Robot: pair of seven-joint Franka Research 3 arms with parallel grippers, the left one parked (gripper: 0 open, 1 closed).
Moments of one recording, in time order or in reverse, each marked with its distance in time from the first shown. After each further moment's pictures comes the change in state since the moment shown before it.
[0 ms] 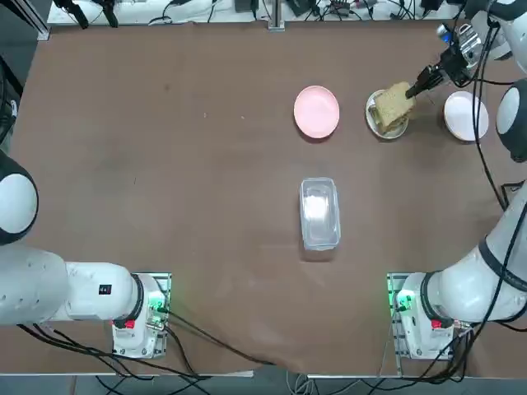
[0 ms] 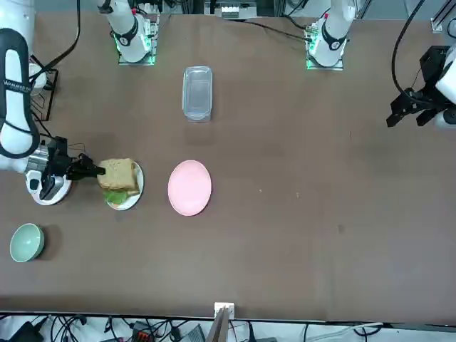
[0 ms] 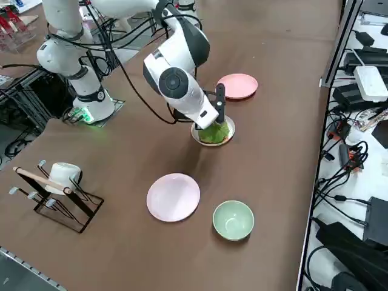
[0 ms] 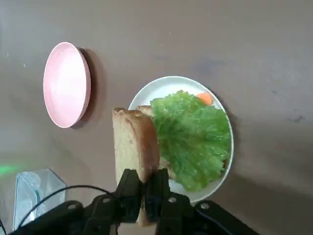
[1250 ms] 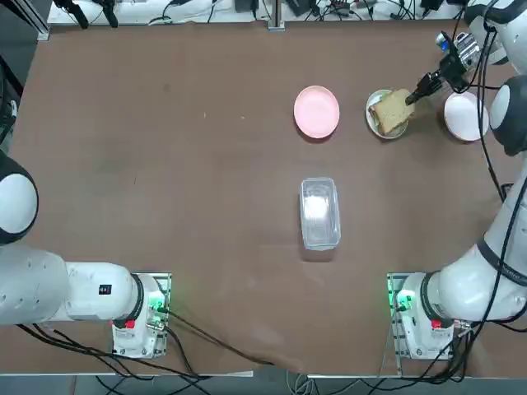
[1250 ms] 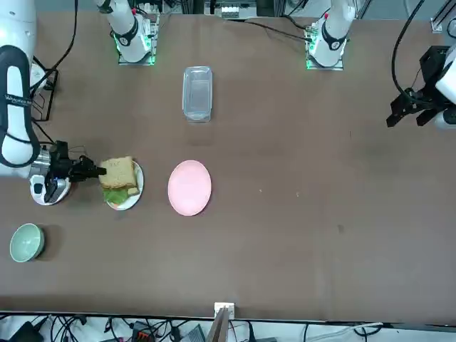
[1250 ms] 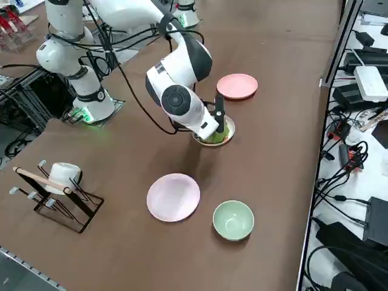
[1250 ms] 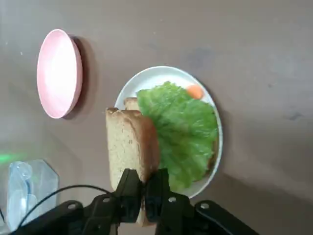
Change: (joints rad) arm -0.031 0.080 0.004 0.048 0.015 -0.032 -0.071
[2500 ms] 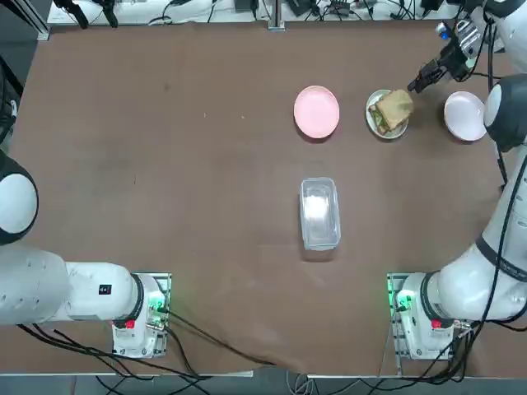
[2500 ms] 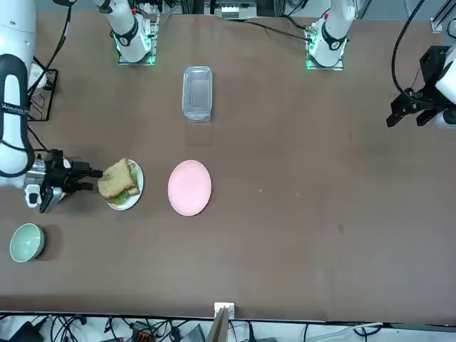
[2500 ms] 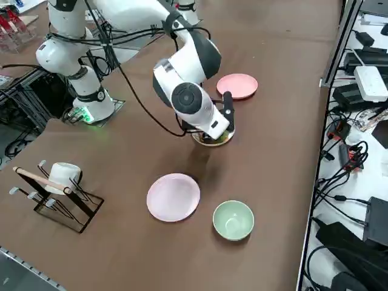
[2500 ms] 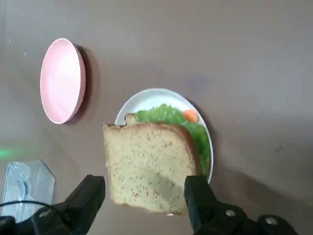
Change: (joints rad) arm -0.013 0.050 0.007 0.147 -0.026 -0.052 -0.003
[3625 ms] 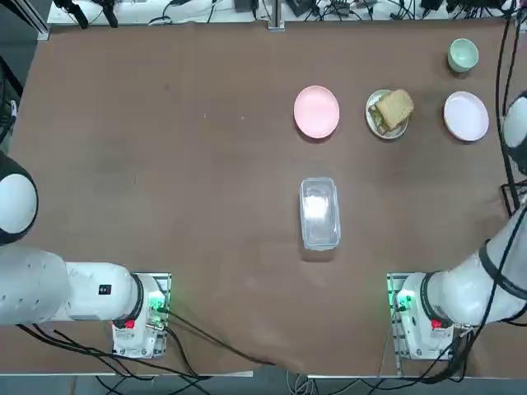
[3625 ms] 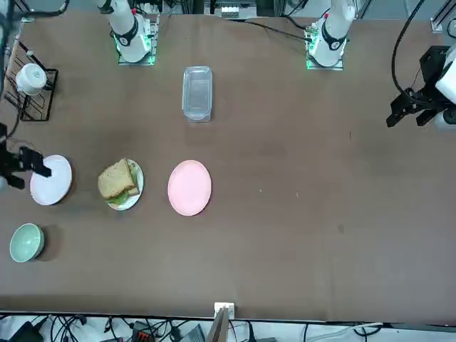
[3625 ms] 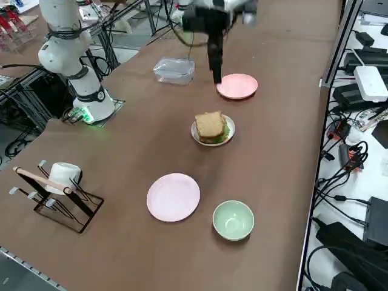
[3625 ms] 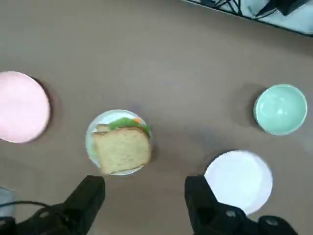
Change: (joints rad) arm 0.164 -0.302 0.002 0.287 -0.573 -0.102 0.598
